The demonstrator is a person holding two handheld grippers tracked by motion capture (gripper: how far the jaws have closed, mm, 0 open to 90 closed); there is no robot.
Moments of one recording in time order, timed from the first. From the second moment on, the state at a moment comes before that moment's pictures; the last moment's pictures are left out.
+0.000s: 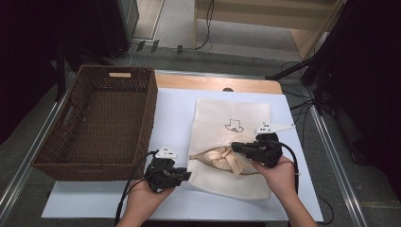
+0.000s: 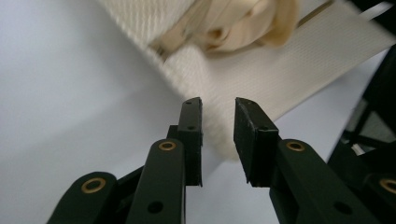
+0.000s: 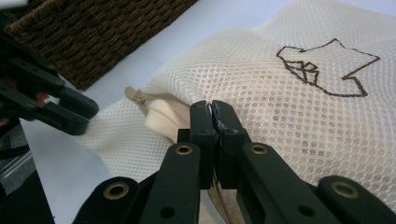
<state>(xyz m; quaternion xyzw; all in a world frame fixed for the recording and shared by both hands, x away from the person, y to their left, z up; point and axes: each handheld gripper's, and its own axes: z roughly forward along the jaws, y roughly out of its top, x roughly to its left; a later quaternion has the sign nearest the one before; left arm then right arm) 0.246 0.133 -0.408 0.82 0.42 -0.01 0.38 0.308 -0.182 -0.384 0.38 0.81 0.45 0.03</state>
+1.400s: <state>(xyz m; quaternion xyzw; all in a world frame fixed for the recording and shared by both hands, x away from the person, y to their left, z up) 0.312 0.027 -0.435 0.86 0.37 0.07 0.35 0.308 -0.178 -0.385 0.38 0.81 0.44 0.03</state>
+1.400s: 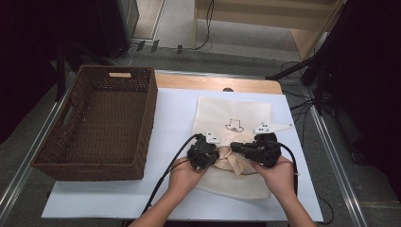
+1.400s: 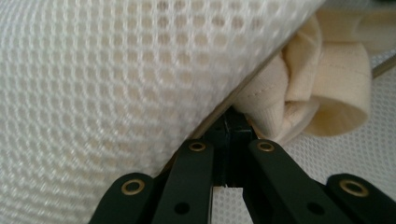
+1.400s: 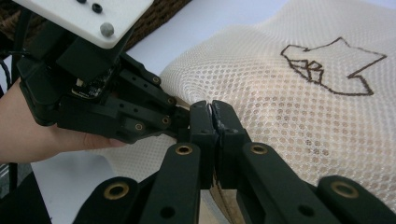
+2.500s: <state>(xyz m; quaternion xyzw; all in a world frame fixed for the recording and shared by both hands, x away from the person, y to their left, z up) 0.335 -0.018 -0.439 0.85 0.38 0.09 0.36 0.312 -0.193 -0.396 0.40 0.81 0.42 0.02</state>
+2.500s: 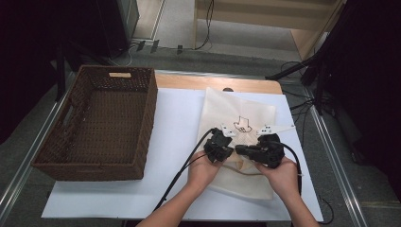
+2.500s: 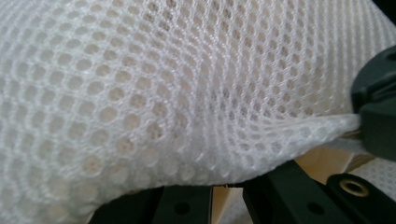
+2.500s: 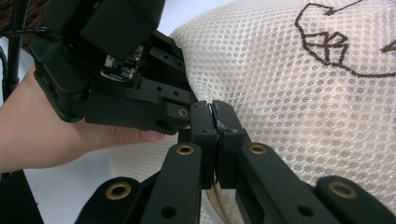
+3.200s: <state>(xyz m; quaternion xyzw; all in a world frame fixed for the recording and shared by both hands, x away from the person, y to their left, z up) 0.314 -0.005 -0.443 0.87 0.34 0.04 0.36 0.316 -0.202 -0.397 0.41 0.81 0.42 0.02</state>
